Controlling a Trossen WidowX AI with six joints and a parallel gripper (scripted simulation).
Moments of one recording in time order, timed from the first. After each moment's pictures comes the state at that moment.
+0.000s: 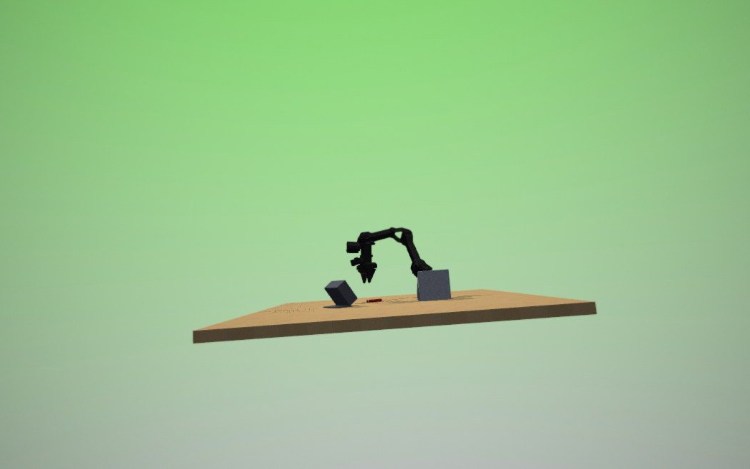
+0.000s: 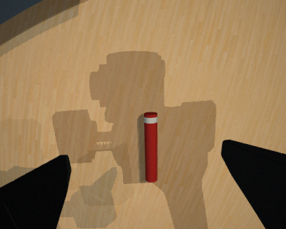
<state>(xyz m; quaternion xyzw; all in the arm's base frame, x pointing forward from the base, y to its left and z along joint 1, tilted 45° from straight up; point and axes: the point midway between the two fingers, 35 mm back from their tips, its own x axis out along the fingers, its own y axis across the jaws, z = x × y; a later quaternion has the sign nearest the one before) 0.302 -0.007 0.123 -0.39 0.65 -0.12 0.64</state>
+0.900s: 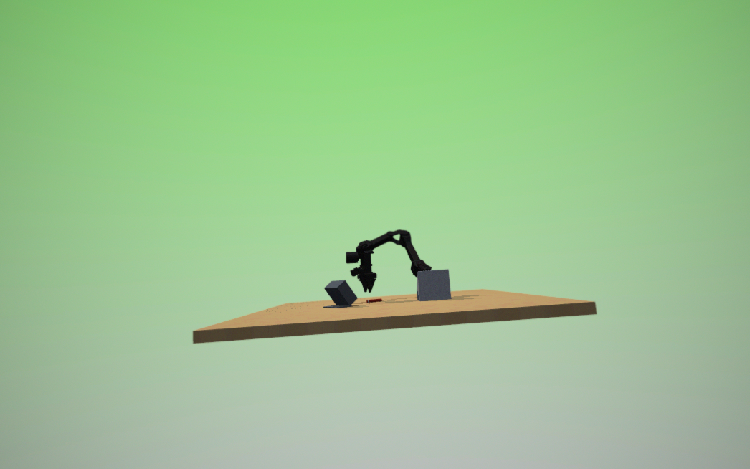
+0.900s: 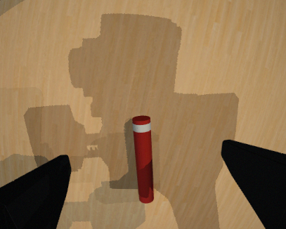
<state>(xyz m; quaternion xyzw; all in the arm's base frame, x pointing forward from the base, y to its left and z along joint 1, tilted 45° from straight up) 0.305 -0.049 0.097 -0.38 0.66 -0.15 0.63</state>
